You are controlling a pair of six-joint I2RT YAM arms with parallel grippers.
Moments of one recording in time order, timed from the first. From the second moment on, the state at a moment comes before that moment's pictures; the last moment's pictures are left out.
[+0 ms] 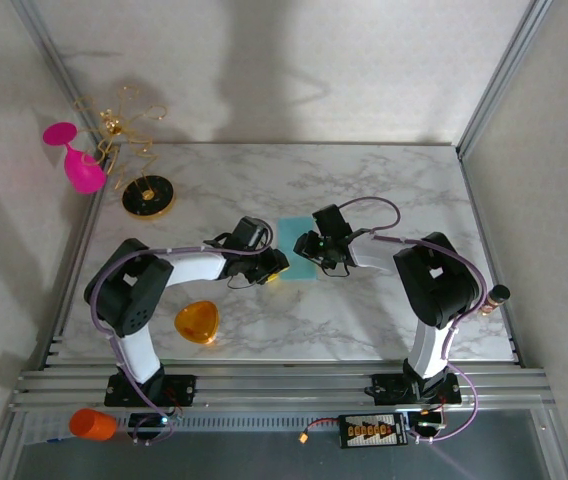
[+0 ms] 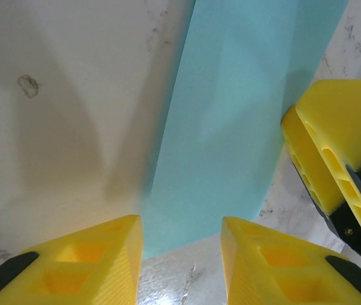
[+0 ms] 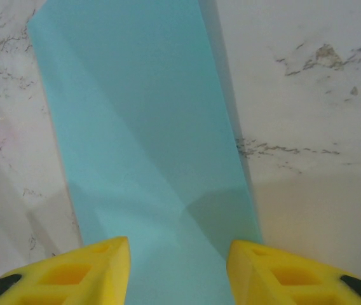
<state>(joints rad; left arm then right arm) -0.60 1.80 0.93 -0.07 0.35 -1.12 0.58 1.83 1.00 -0.12 -0.17 0.90</state>
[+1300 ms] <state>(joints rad) -0.56 1.89 1.00 -0.04 0.43 -1.05 0.58 1.83 1.00 -0.12 -0.18 0.90</state>
